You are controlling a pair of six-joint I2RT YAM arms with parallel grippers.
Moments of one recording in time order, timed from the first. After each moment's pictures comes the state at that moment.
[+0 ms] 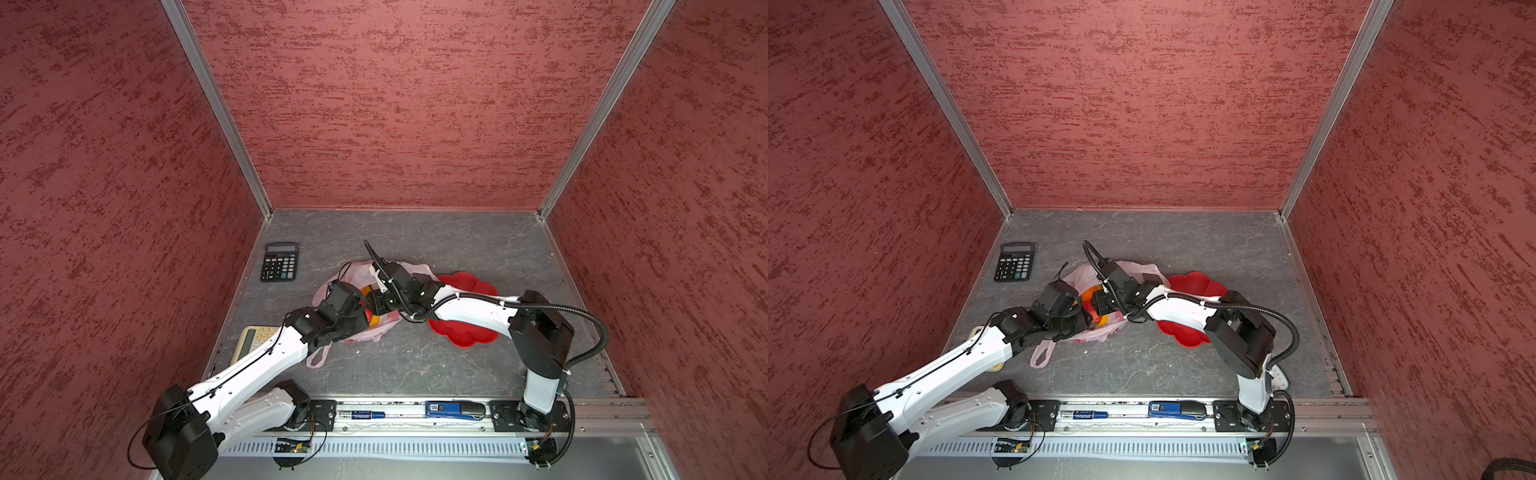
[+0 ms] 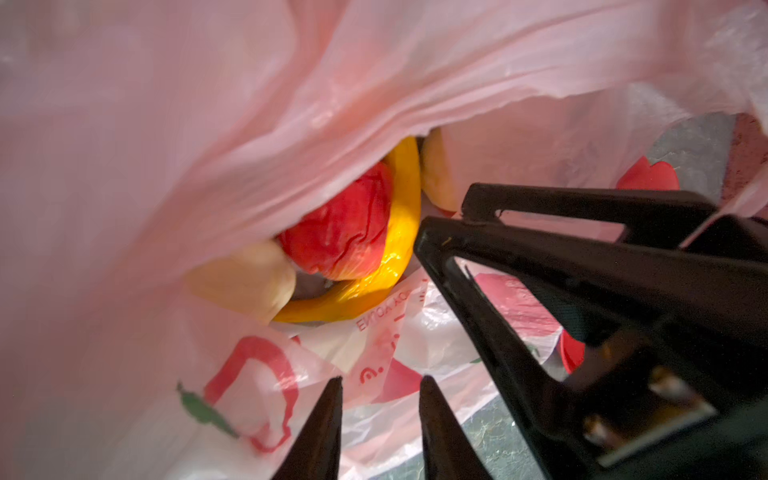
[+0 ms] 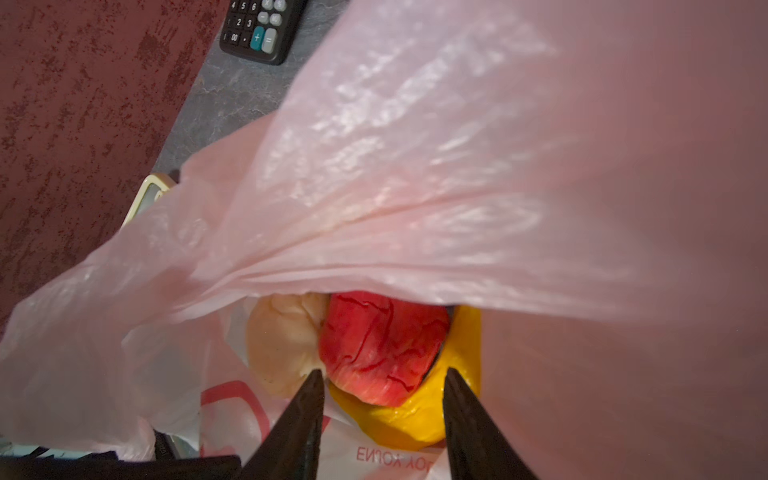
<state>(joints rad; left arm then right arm) -0.66 1.01 0.71 -0.69 -0.05 -1.00 0.95 1.87 1.30 -0.20 -0.10 0.57</state>
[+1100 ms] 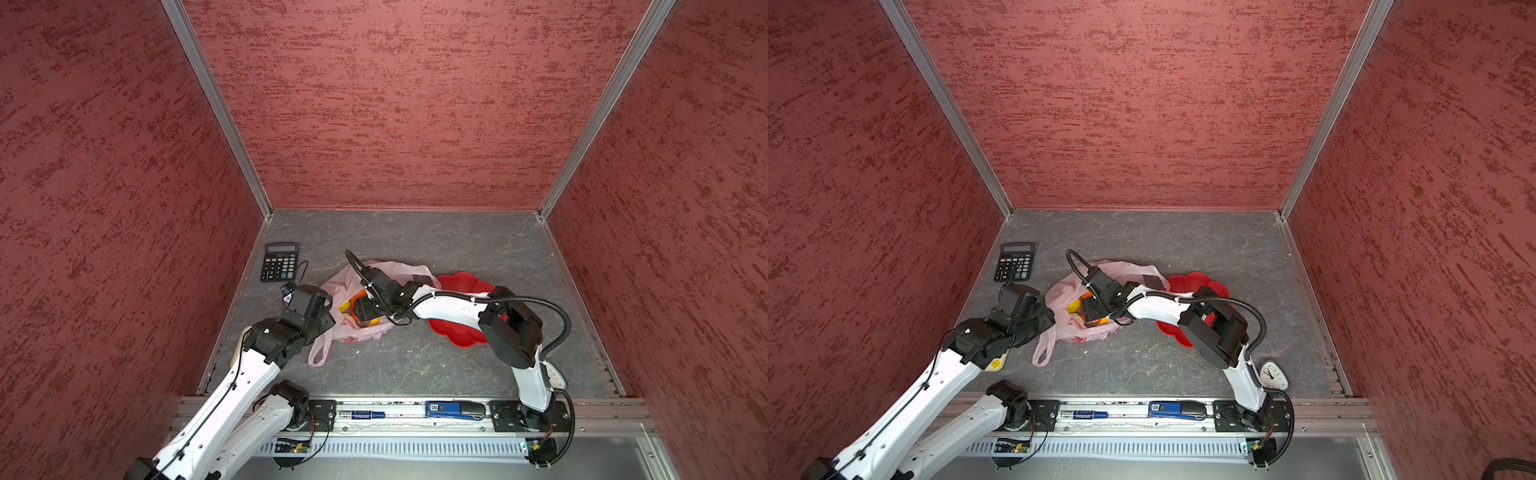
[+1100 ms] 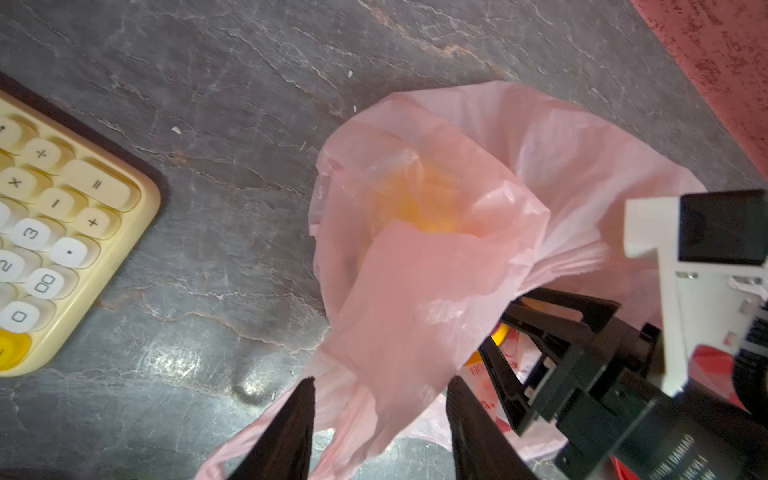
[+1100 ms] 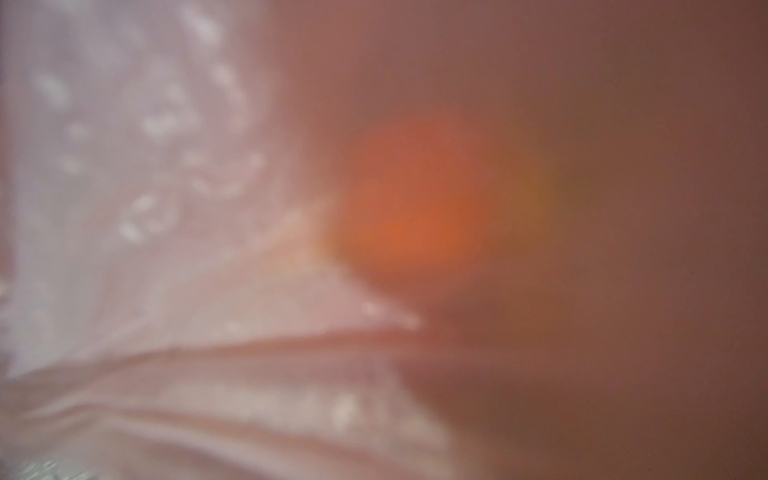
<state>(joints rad) -0.41 0.77 0.73 -0.95 -0.20 -0.94 0.98 2.06 1.47 -0.30 -0.08 0.60</state>
